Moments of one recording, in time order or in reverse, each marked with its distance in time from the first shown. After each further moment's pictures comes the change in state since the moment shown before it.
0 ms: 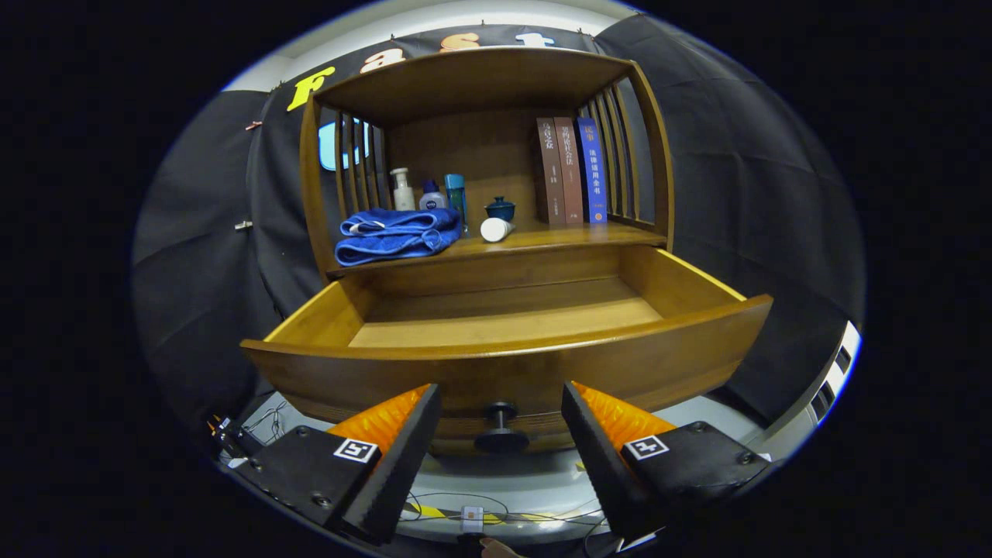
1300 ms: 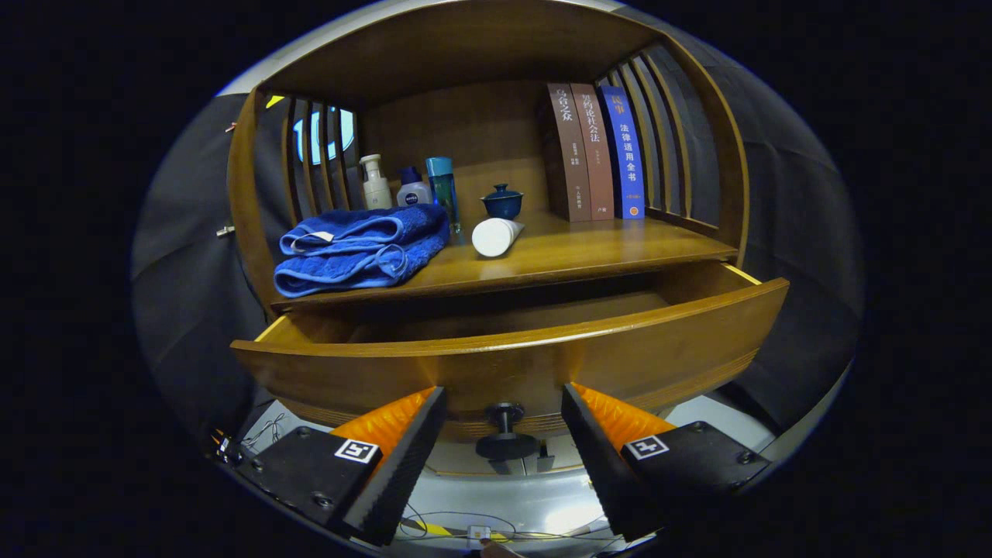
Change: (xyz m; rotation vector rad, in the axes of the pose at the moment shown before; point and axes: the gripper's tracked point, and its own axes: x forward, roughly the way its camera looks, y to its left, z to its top) arm 0.136 0.010 0.061 0.021 0.041 0.028
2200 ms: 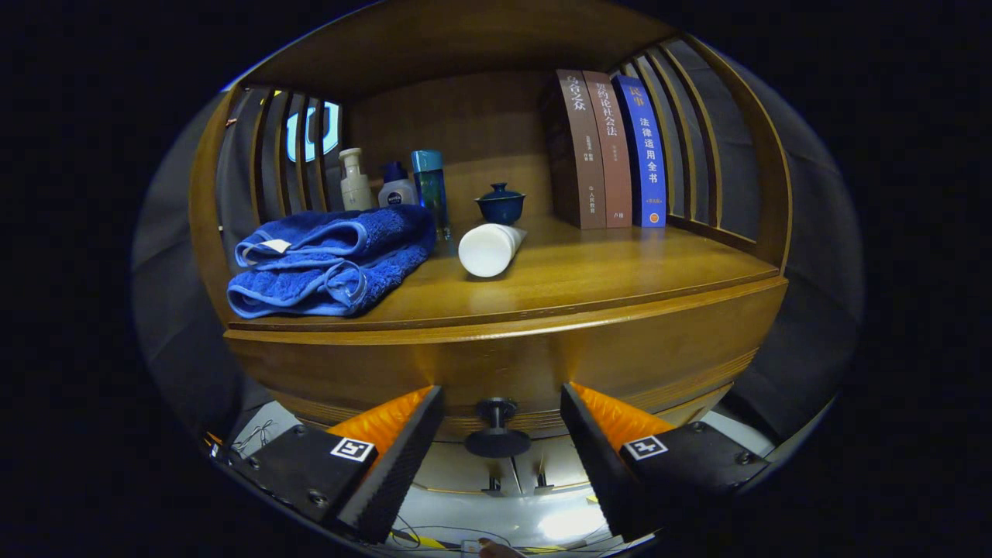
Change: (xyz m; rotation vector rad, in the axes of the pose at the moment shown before) arm 0.052 -0.006 0.012 -0.027 -0.013 -0.019
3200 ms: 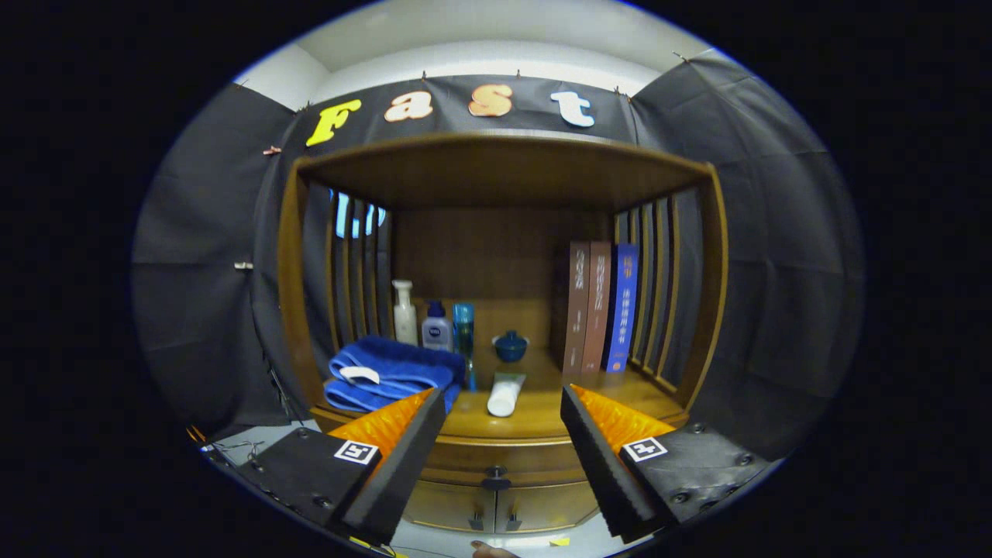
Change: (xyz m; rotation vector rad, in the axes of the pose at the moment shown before) arm -0.177 0.025 0.176 -0.120 -0.366 0.024
